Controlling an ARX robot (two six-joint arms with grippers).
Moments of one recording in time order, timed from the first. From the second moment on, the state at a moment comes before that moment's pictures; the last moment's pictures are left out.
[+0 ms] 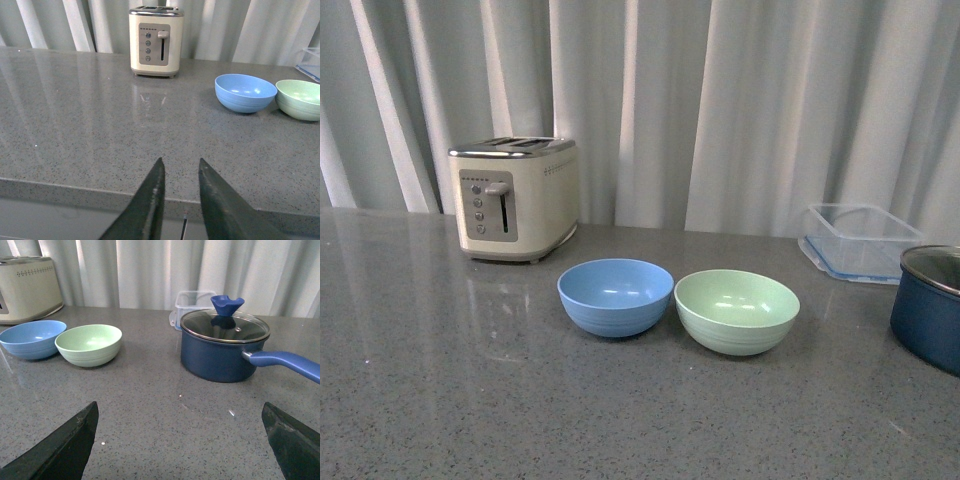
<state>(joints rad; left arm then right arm) 0.00 0.00 0.02 0.00 0.00 -0.01 0.00 0.00 0.01 0.00 0.00 0.00</state>
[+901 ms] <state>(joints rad) 0.00 0.00 0.02 0.00 0.00 0.00 0.32 1.45 1.15 -0.50 0.18 0.25</state>
